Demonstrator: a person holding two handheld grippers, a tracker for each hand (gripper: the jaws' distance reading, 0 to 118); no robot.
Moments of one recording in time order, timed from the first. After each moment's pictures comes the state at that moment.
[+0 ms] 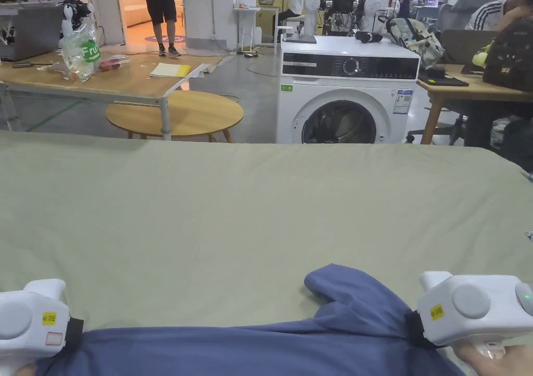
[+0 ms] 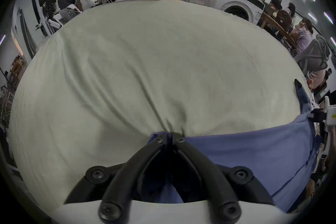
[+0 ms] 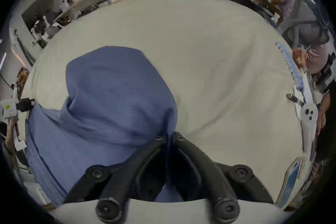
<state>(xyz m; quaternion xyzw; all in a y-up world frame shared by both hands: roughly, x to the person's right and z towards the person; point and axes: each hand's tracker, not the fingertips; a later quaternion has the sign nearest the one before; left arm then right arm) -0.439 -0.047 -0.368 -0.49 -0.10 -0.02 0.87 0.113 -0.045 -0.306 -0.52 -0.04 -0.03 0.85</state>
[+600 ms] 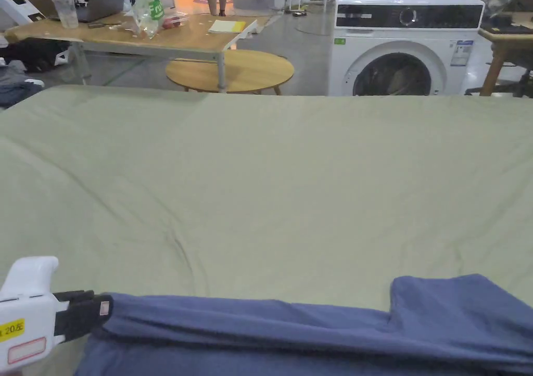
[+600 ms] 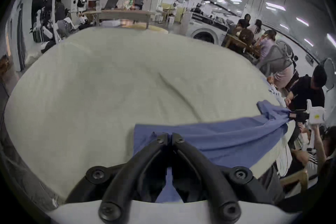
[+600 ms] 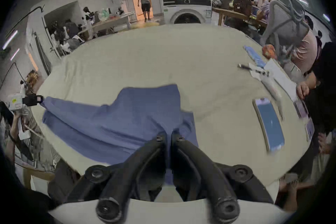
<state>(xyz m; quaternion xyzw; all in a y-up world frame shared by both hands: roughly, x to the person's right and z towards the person) -0.524 0.003 -0.130 -0.40 -0.20 0.04 0.89 0.093 0.011 -0.027 -0.42 -0.01 -0.05 0.91</state>
